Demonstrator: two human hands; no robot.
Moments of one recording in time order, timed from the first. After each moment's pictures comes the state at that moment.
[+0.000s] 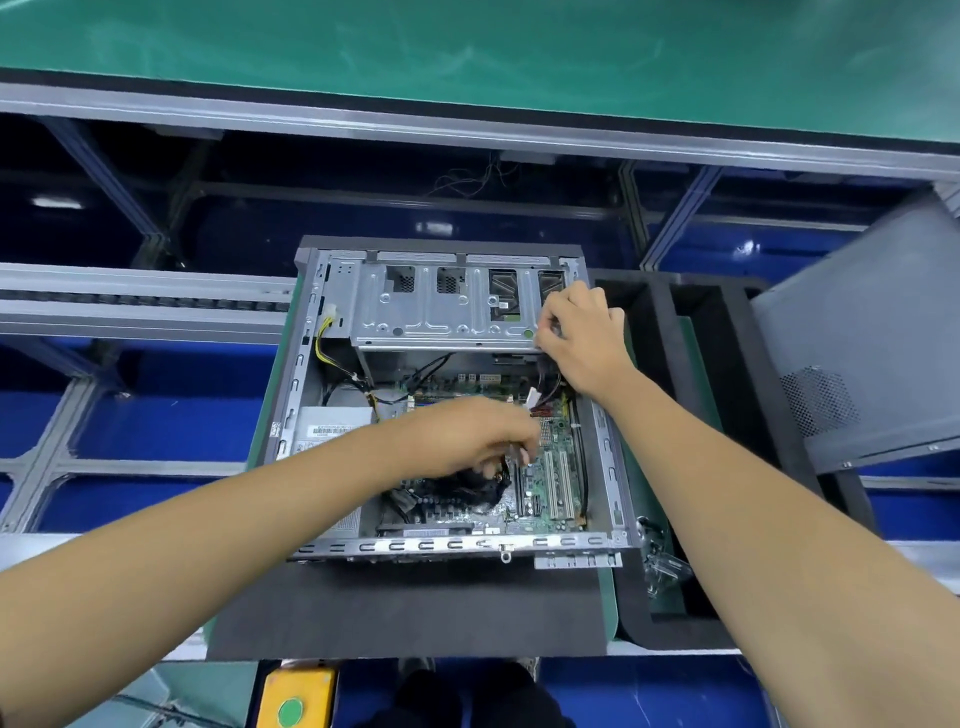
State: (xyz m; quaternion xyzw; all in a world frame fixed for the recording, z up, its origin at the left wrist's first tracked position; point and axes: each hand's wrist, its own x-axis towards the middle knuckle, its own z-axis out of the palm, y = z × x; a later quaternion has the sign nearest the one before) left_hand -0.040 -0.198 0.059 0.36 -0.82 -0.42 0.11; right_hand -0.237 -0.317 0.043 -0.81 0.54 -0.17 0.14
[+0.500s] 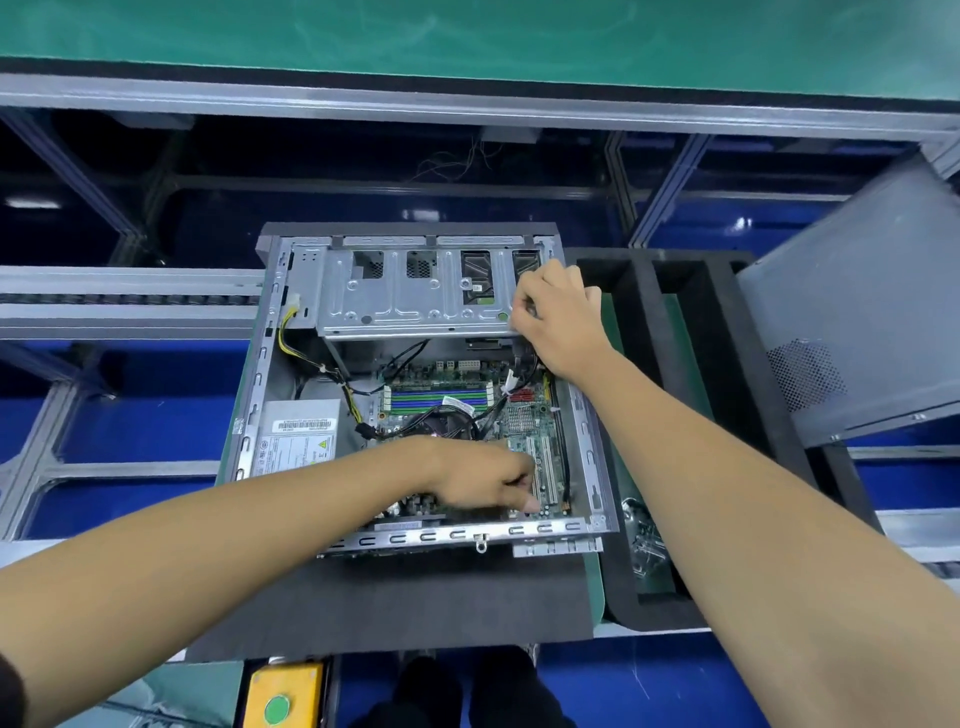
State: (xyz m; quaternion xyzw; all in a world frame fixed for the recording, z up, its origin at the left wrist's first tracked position) left_hand -0.093 -0.189 0.035 0.36 -0.80 -0.46 -0.14; right_hand -0.237 -0.315 0.044 -0.81 0.54 -0.18 0.16
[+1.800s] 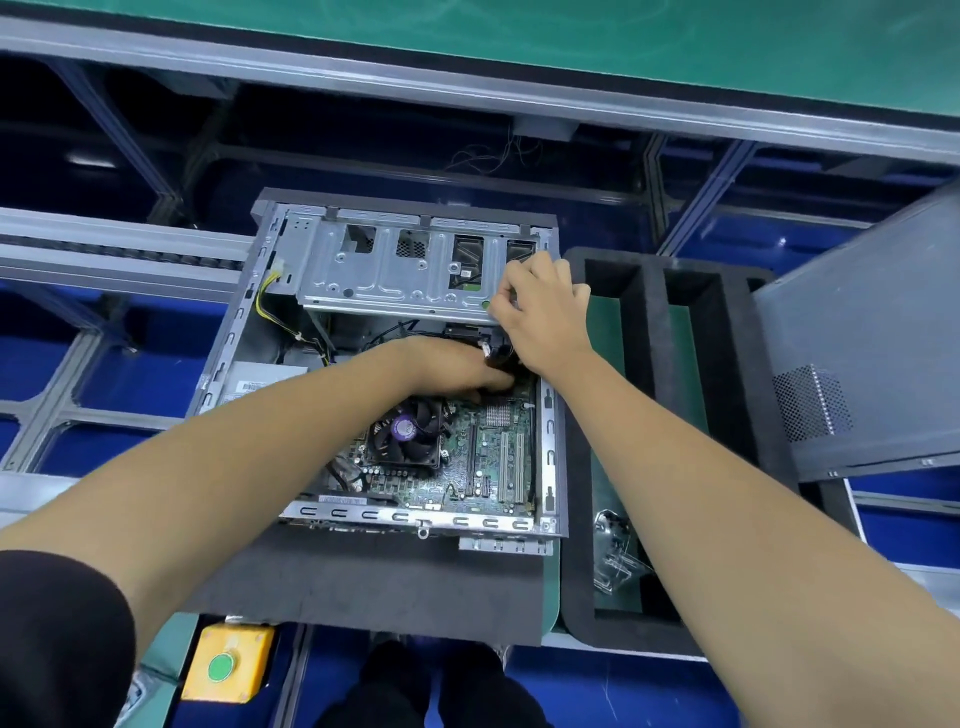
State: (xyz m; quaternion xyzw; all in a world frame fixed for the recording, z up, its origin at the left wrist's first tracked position) left_hand -0.087 -0.288 0.004 0.44 -0.86 -0.24 -0.13; right_hand -0.236 -0.314 0.047 -0.81 0.53 -0.19 0.16
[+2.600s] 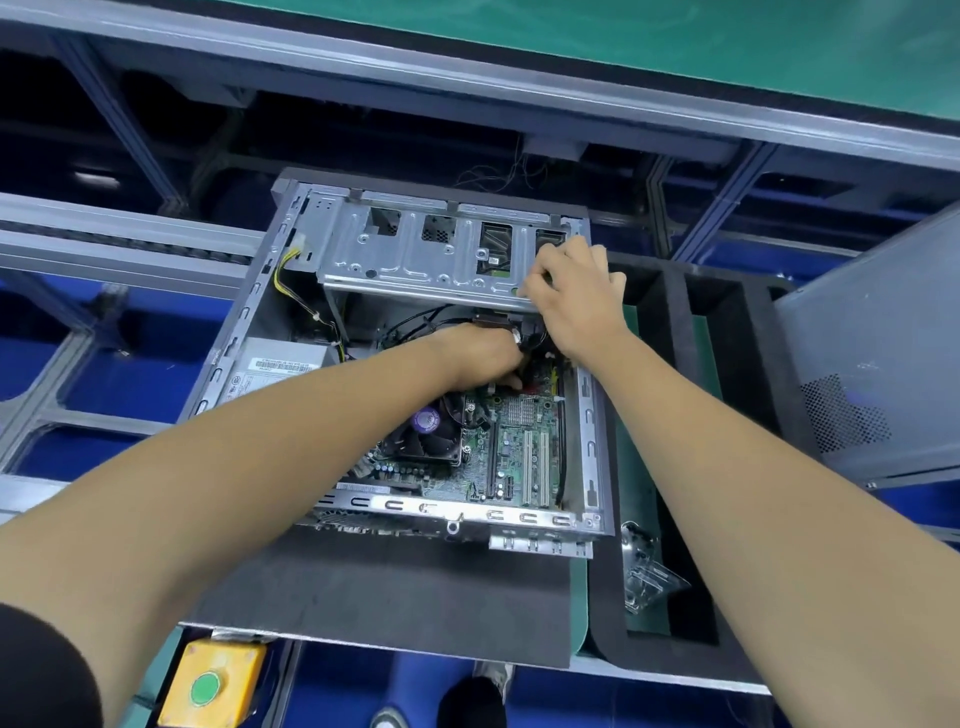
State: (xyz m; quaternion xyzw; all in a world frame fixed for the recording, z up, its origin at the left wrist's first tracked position) left_hand -0.089 -0.284 -0.003 0.51 -0.84 -0.18 -0.10; right_hand -0.233 -0.321 0.039 -0.80 0.54 -0.20 0.16
